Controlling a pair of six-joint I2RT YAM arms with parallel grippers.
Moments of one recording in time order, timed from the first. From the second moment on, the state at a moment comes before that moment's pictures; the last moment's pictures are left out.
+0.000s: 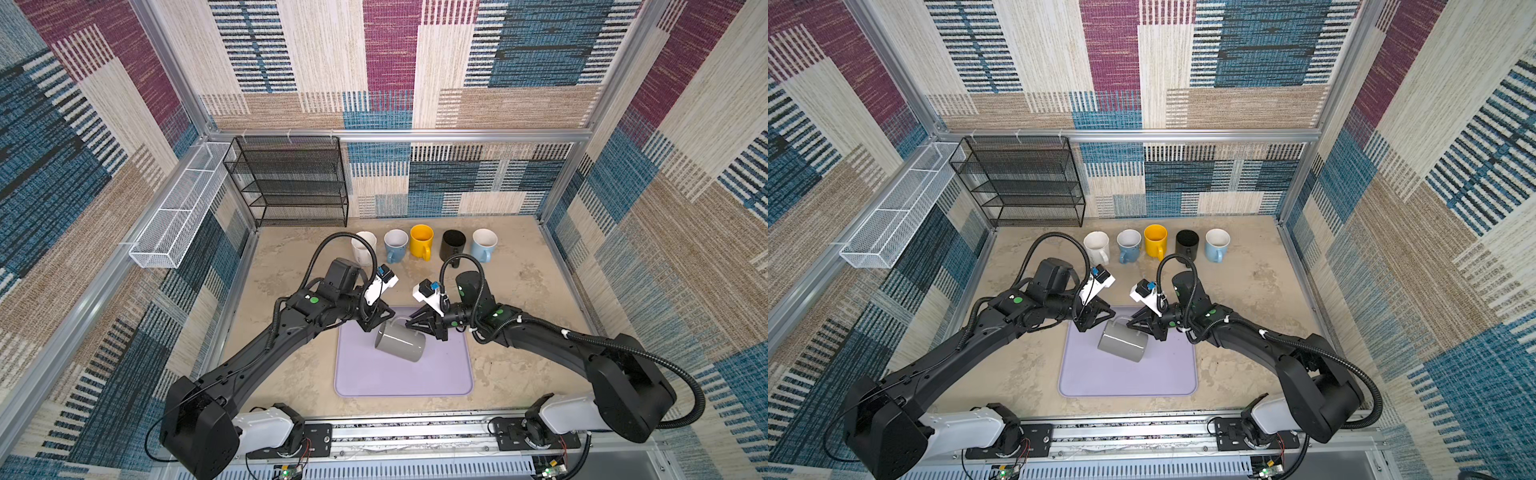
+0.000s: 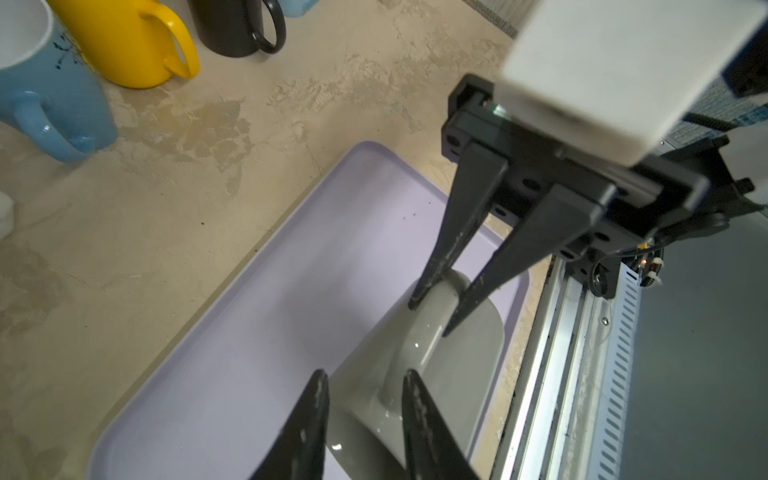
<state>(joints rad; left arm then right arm) -0.56 1.26 1.02 -0.56 0.46 0.14 0.60 1.39 0.72 0.11 -0.84 -0.11</state>
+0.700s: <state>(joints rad) -0.42 1.20 0.97 -0.56 0.23 -0.14 0.62 1.30 0.54 0.51 -0.57 0.11</state>
